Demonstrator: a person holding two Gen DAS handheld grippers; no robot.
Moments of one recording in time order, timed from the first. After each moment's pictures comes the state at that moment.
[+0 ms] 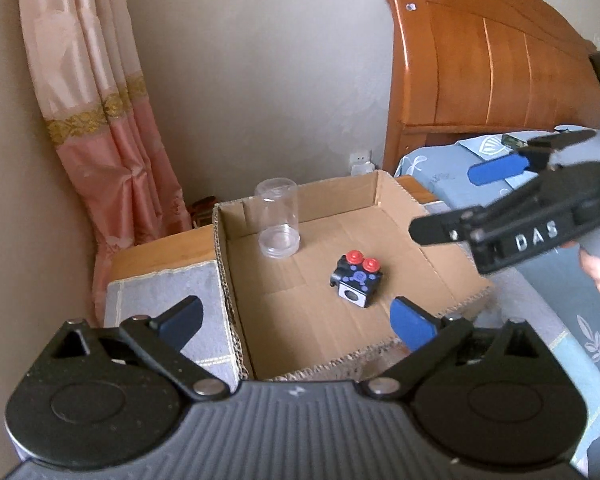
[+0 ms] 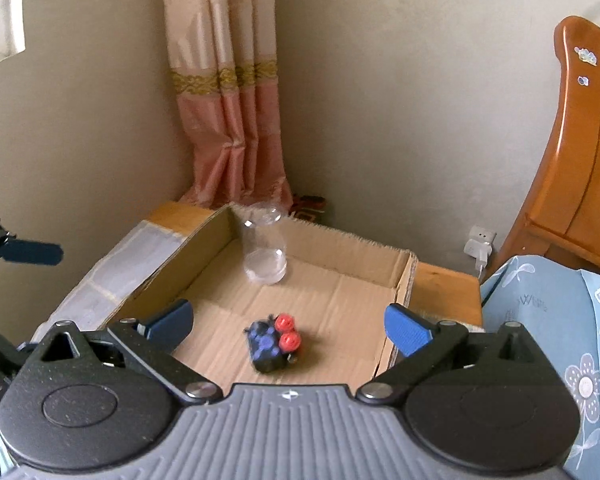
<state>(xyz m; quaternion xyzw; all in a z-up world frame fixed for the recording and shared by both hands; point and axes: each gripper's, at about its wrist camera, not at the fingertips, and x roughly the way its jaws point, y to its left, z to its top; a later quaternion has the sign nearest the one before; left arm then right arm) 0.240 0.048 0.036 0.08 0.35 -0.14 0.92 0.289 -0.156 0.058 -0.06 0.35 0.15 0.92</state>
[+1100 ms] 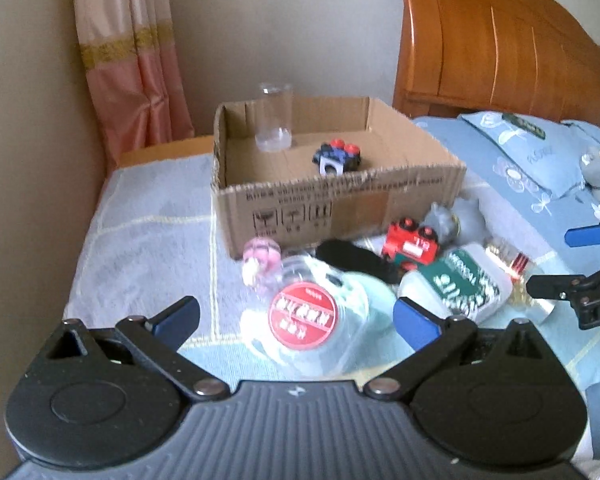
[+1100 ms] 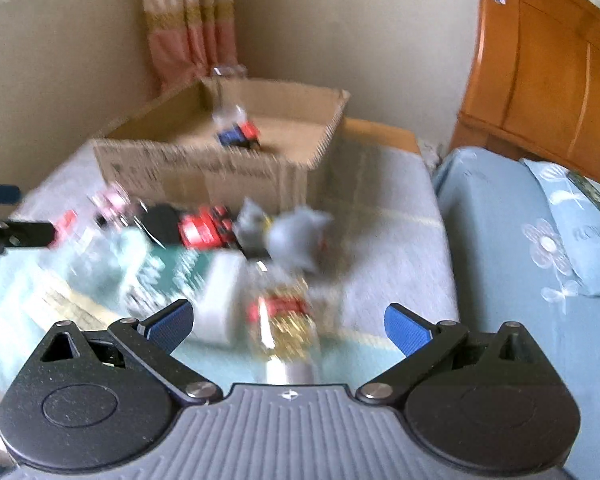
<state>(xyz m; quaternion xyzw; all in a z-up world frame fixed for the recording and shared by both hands) 0.131 0.055 -0.049 0.04 0.37 -0.11 0.92 0.123 -0.214 -0.050 -0.06 0.39 0.05 0.92</state>
